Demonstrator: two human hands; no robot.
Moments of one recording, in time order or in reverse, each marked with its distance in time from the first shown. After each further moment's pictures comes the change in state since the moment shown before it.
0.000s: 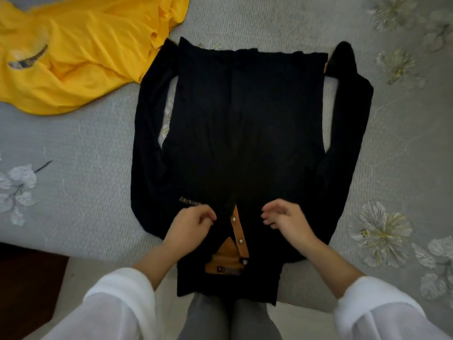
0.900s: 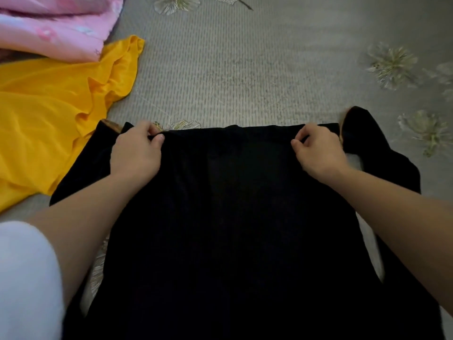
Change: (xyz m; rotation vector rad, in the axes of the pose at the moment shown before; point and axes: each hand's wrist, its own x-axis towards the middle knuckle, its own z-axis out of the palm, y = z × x) left_hand 0.345 0.073 -0.191 0.200 0.750 0.083; right_hand 0.279 -0.191 -0.131 -0.540 0.679 -0.355
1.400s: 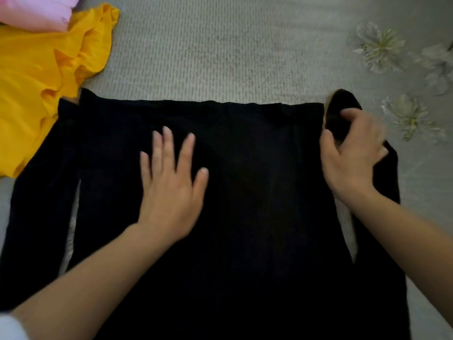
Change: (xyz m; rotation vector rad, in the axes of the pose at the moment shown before) left_hand -0.117 0.031 0.036 0.113 -0.176 0.314; right_hand -0.046 0.047 -0.025 -0.016 0.443 -0.004
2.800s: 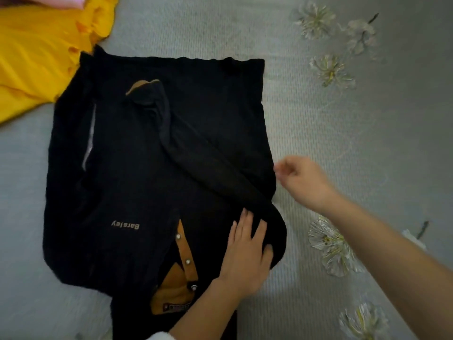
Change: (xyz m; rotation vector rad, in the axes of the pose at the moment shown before) left_hand -0.288 0.187 0.062 -0.276 -0.406 0.161; right_hand -0.154 0.033 -0.181 0.144 -0.849 0.131
